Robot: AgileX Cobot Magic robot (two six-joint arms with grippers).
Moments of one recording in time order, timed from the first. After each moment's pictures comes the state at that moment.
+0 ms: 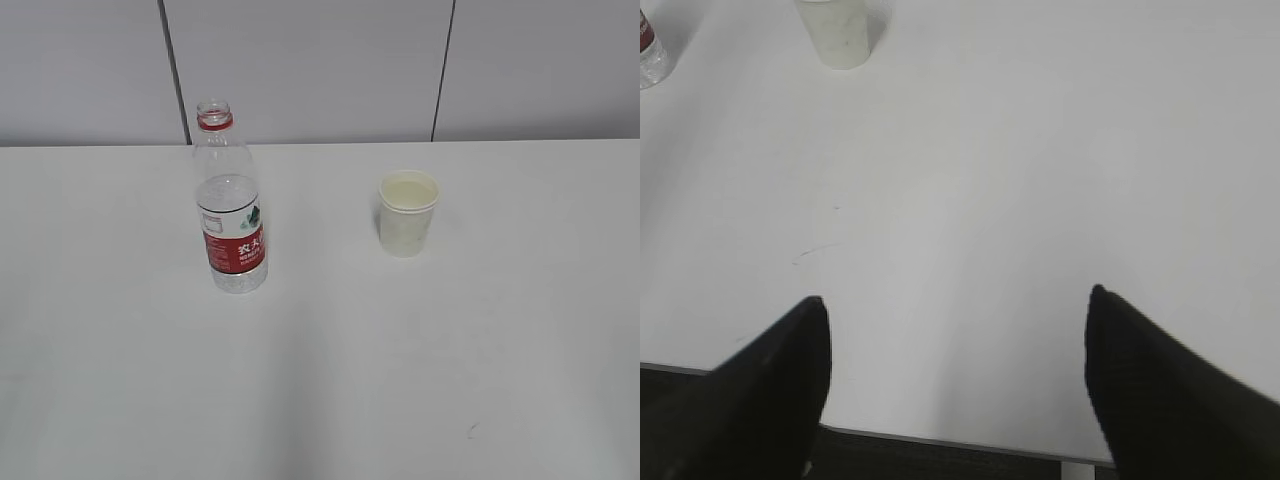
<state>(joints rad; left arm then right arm) 0.01 0.00 -0.52 -0.03 1.11 0.12 0.03 -0.02 -0.49 0.03 1.14 -0.06</state>
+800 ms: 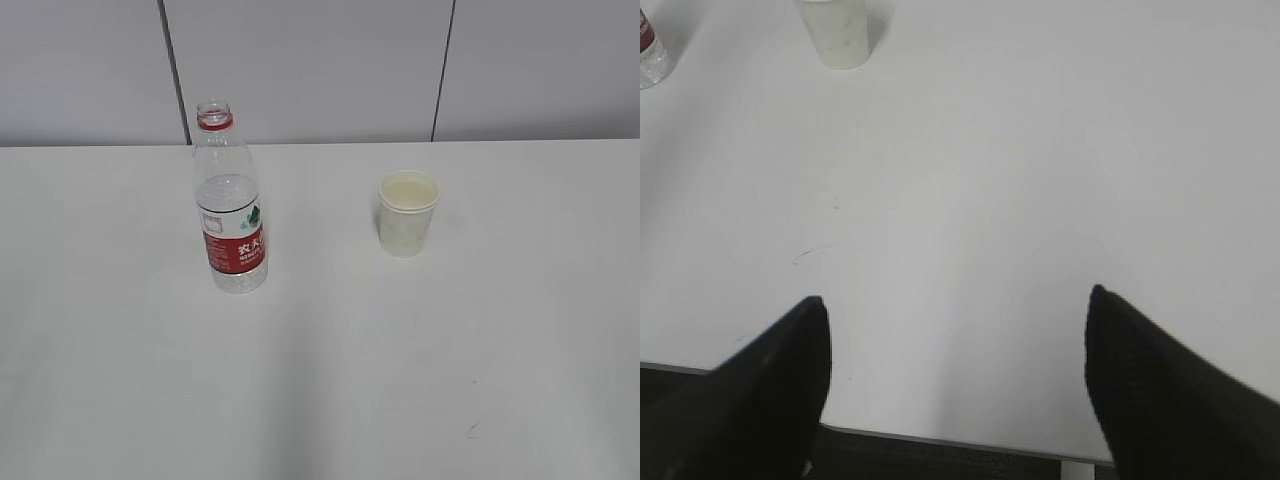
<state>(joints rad) 0.01 0.00 -0.52 -0.03 1.11 0.12 0.03 -0.02 -0.49 0.03 1.14 -0.06</state>
